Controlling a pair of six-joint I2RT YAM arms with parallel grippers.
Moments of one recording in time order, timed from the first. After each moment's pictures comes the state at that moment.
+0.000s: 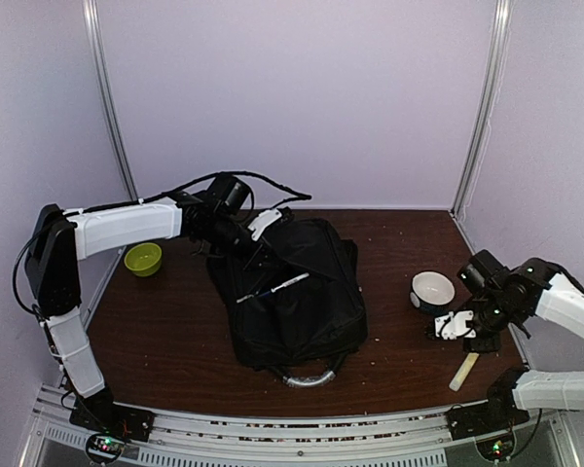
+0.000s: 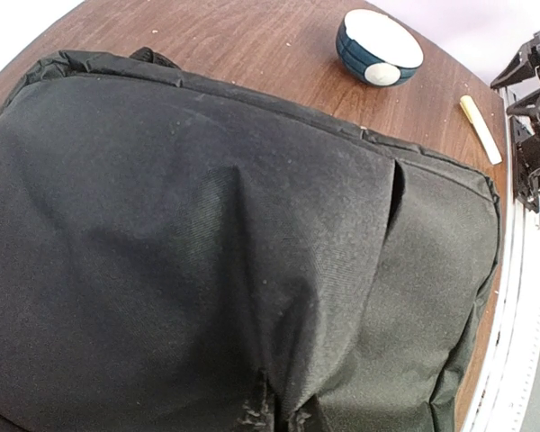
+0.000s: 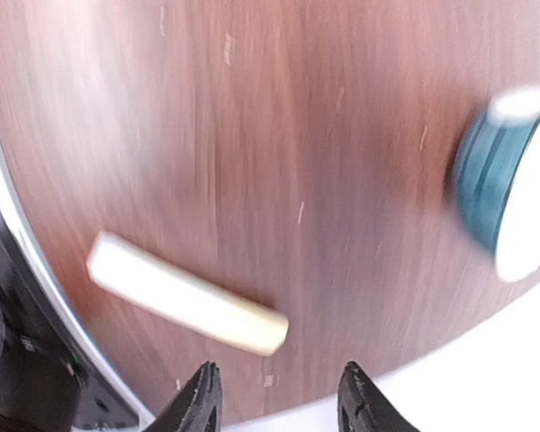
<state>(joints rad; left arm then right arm) -0.69 1.83 1.48 -0.55 0.48 0.18 0.51 0.93 0.72 -1.14 0.16 -0.94</state>
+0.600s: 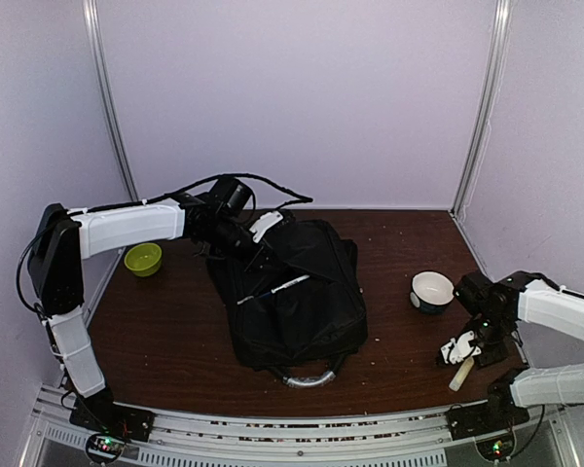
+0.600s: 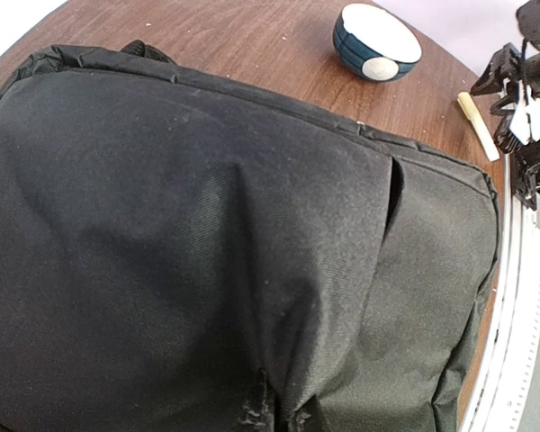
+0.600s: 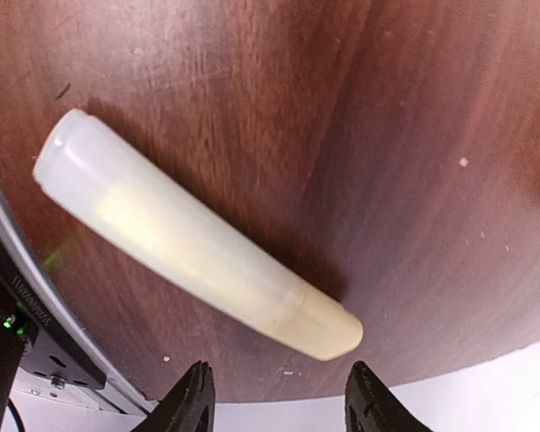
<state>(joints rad) -0.69 1.85 1.48 -0.55 0.50 0.18 0.36 1.03 0.56 -1.08 0.29 -1.25</state>
